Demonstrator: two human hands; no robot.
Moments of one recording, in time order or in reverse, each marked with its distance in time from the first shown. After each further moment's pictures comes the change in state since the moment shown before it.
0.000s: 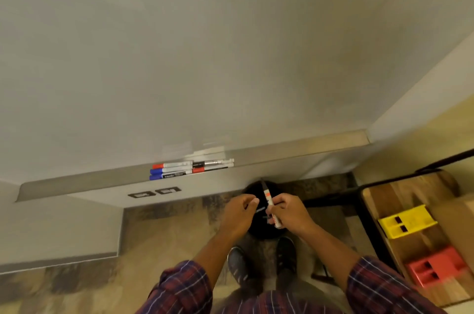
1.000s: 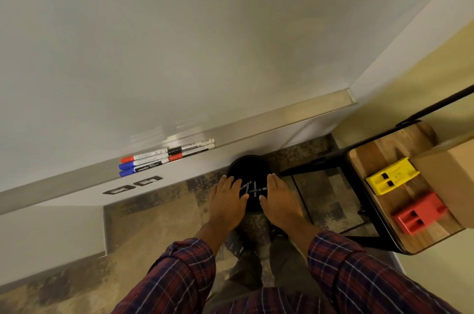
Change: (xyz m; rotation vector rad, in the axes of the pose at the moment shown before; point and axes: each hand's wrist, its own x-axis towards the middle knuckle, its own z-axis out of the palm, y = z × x) left_hand 0.022 -0.055 0.022 0.701 -0.151 0.203; right_hand 0.020 0.073 0.034 -0.853 0.153 -0.109
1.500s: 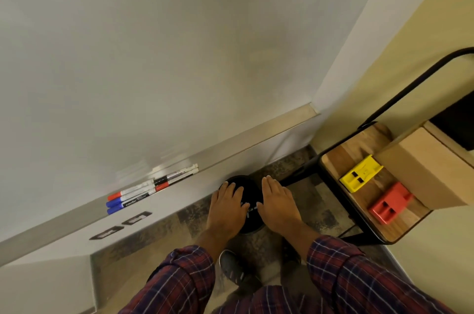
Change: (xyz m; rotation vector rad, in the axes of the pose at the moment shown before) left_hand 0.006 0.035 -0.030 0.147 0.044 0.250; right_hand -0.023 0.006 -0.041 -0.097 0.200 -0.026
